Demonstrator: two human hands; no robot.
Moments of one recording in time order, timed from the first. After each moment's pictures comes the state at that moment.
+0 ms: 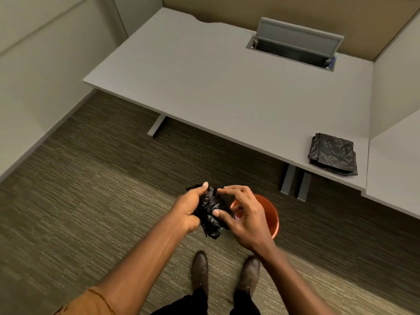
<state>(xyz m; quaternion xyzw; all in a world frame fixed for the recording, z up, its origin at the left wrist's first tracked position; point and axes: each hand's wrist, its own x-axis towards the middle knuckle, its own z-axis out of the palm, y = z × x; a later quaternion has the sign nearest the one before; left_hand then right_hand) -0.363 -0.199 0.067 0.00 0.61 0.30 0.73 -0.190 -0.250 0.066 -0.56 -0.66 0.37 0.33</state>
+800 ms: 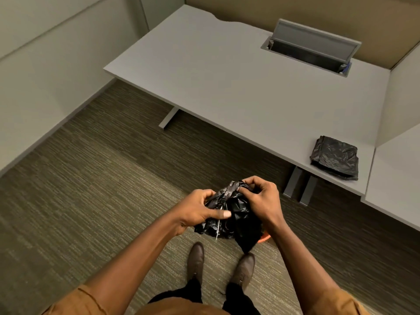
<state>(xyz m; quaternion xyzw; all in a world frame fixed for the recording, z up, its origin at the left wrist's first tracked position) -0.356 -0.257 0.102 0.36 0.60 0.17 0.70 -0.142 -0.224 0.064 -0.64 -0.53 0.46 0.31</state>
